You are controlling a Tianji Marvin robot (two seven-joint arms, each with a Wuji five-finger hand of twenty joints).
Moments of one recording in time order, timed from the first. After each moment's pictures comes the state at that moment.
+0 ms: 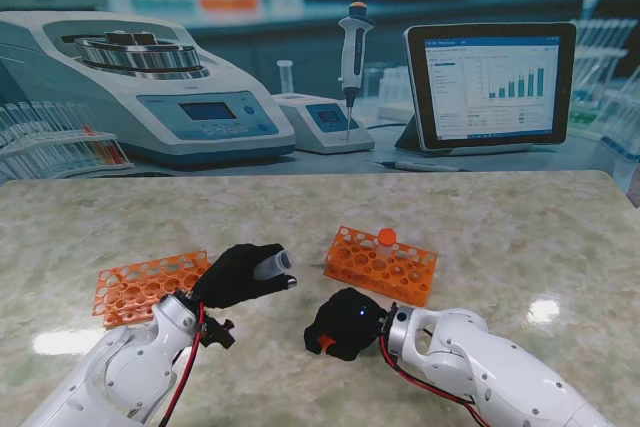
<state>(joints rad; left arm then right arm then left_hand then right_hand) 1.66 -1.12 -1.23 -1.63 0.47 -0.53 0.07 -1.34 -1.02 0.77 -1.43 -1.12 -0.52 -0.20 0.96 -0.36 0.22 -0.01 0.62 -0.11 1.27 1.48 1.02 0.00 0.91 1.19 1.05 0.03 1.27 1.13 1.01 0.22 1.72 0.69 0.70 -0.79 0.99 -0.23 0.93 -0.24 0.63 0.69 1.21 0.13 0.41 0.78 1.28 -0.01 0.70 0.84 0.88 0.10 1.19 0.63</state>
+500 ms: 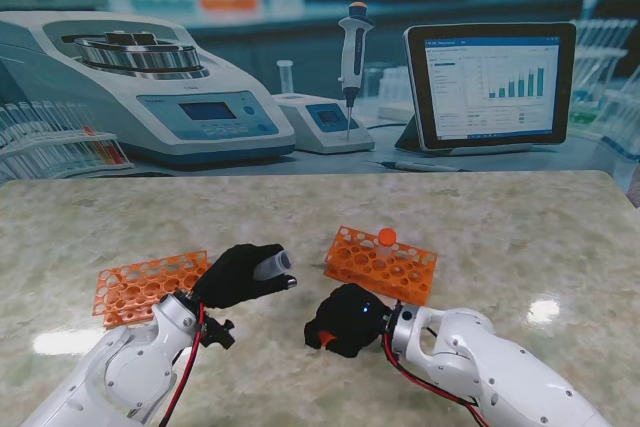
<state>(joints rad) 1.66 -1.12 -1.23 -1.63 0.47 -0.53 0.07 -1.39 -1.02 0.85 -1.49 -1.14 -0.54 -0.20 0.96 -0.36 0.22 -0.01 0.62 -0.11 1.27 1.48 1.02 0.00 0.91 1.19 1.05 0.03 1.27 1.13 1.01 0.22 1.72 0.69 0.70 -0.79 1.00 -0.23 0.93 -0.24 0.63 0.69 1.21 0.13 0.41 0.78 1.29 -0.01 0.70 0.84 0.88 0.10 1.19 0.63</state>
